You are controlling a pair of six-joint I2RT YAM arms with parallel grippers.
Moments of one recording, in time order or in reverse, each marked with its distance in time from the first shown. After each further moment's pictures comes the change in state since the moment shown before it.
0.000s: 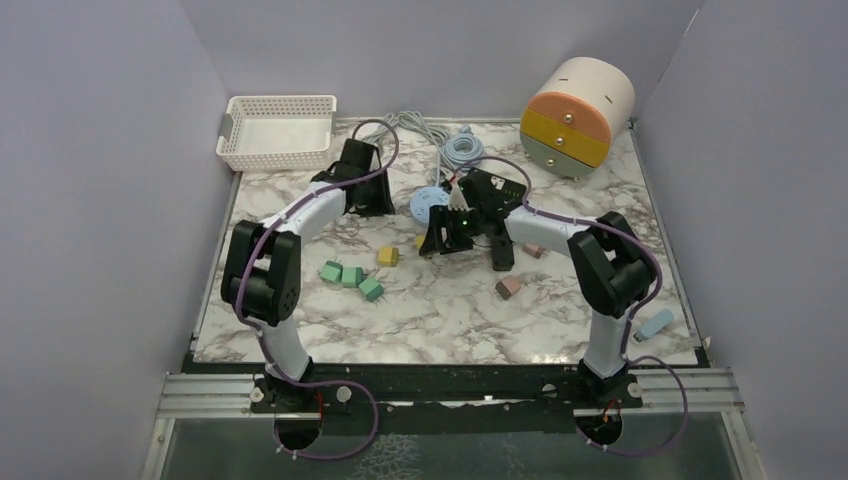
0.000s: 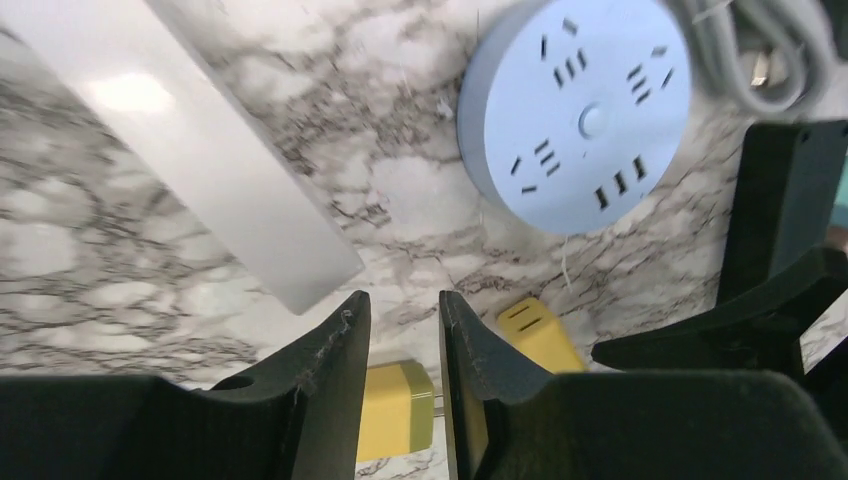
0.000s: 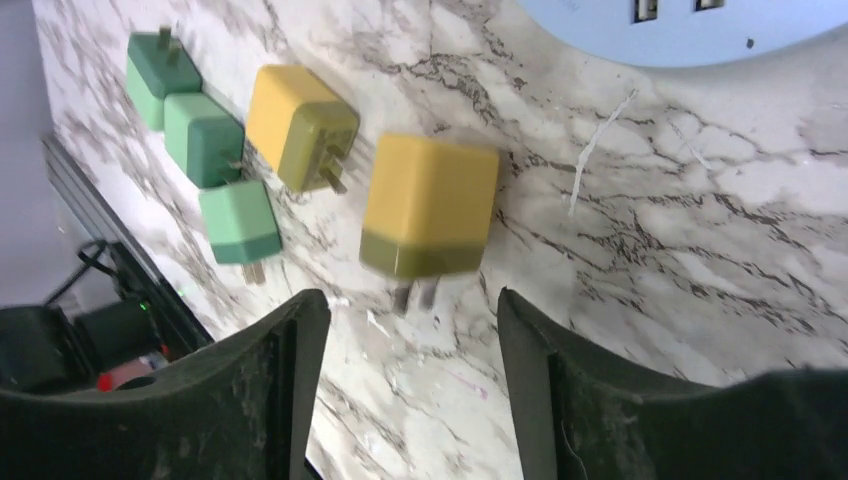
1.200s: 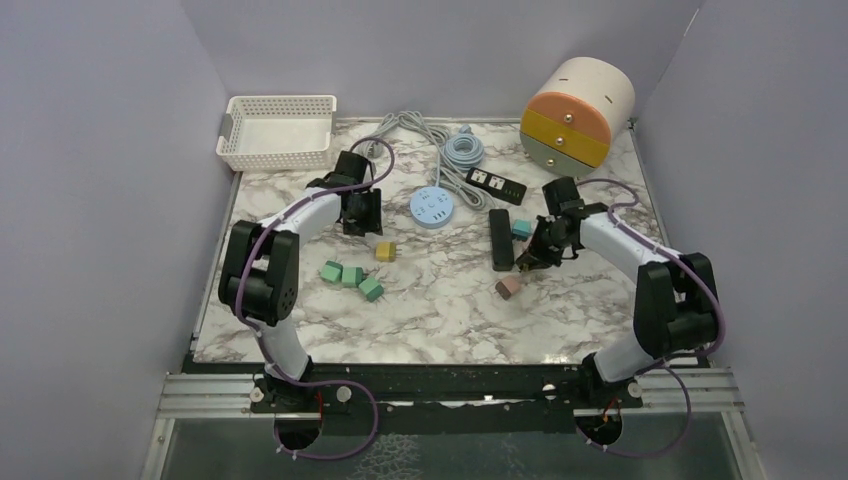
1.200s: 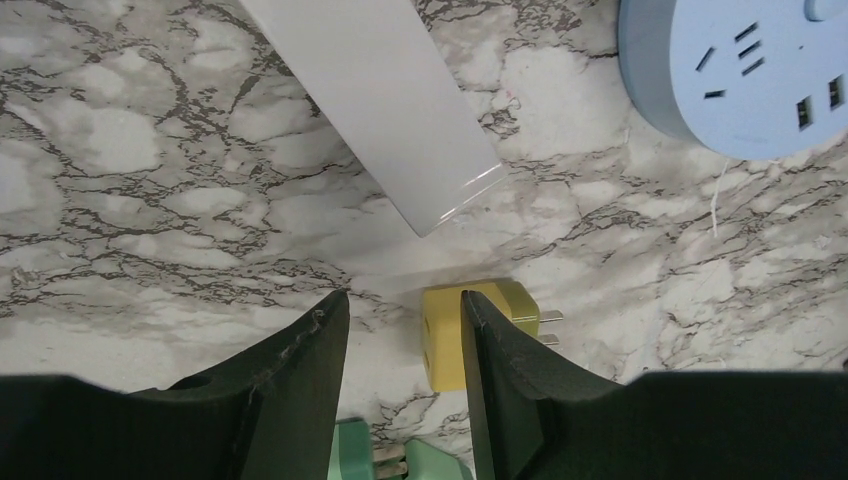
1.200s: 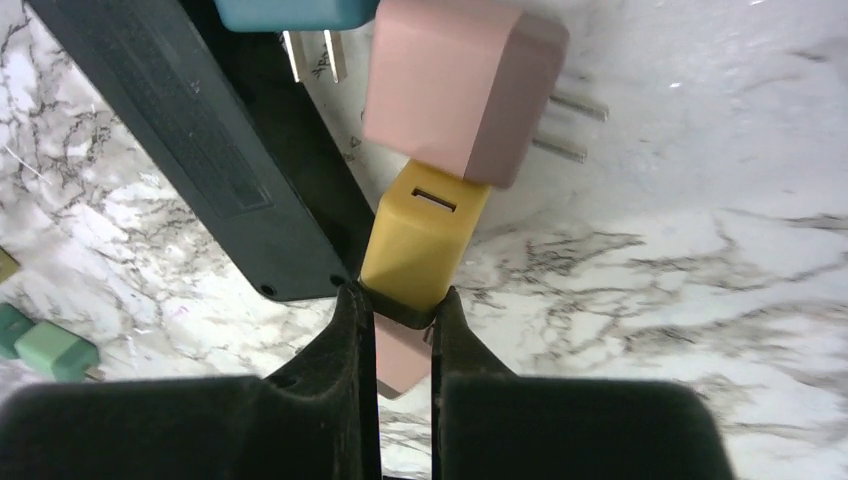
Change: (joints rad) left arm 0.057 -0.047 -0.055 -0.109 -0.062 0.107; right arm -0.382 -0.354 -0.259 -0.462 0.348 0.186
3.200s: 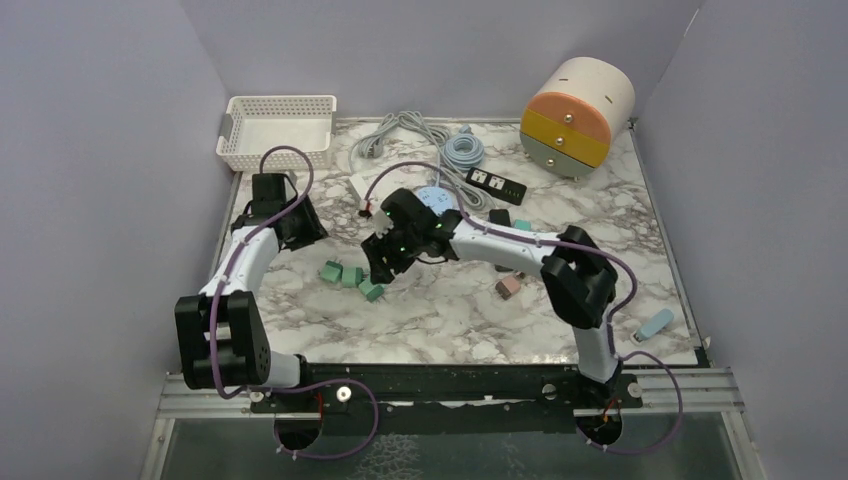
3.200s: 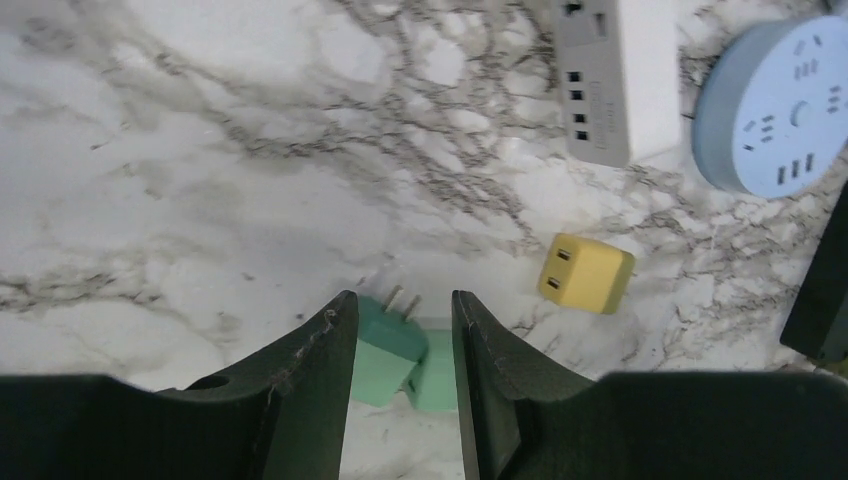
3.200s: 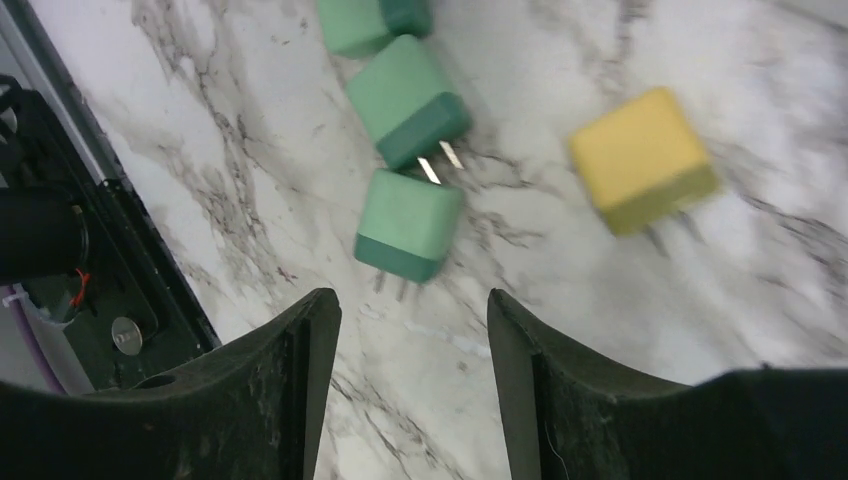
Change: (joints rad) left arm 0.396 -0.382 -0.326 0.064 0.116 -0.043; right arm 0.751 0.491 0.618 0.248 -0.153 -0.503
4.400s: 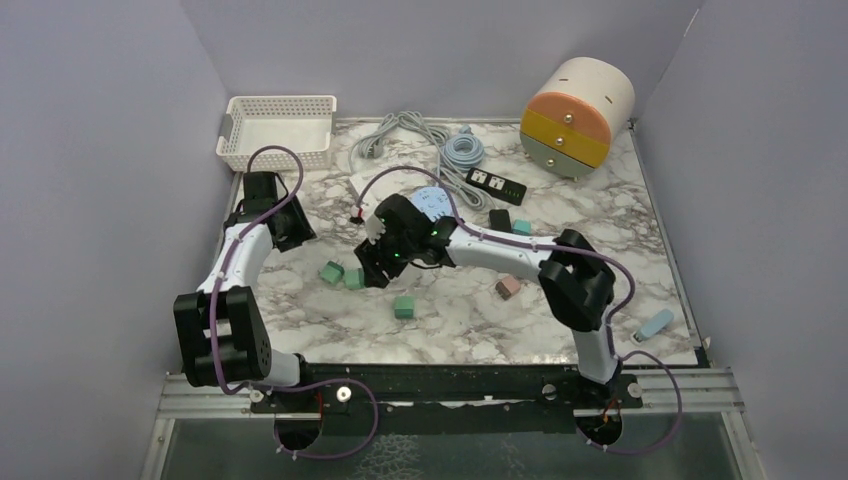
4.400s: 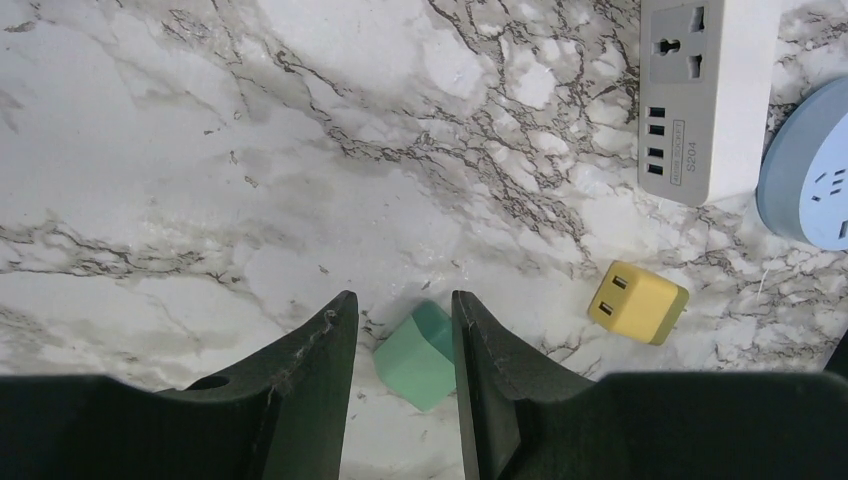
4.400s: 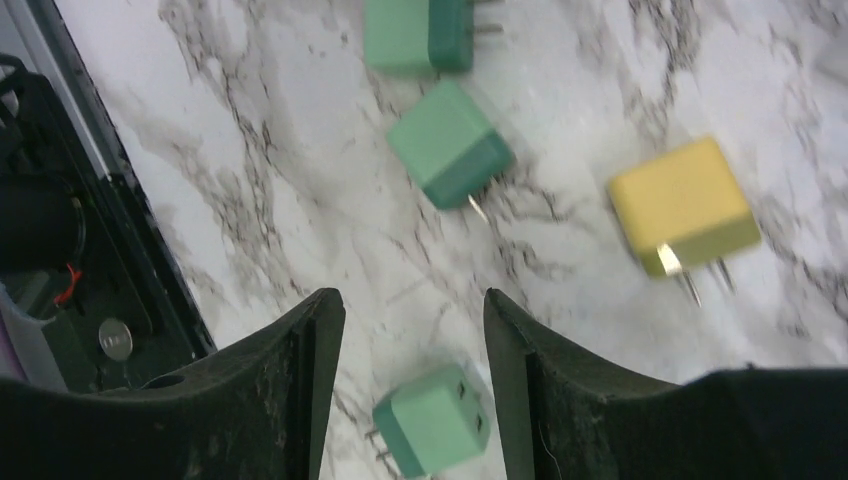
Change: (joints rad) left arm 0.021 0.017 0.050 -0.040 -0.068 0.005; right arm 0.018 0.010 0.019 0.076 -0.012 -0.048
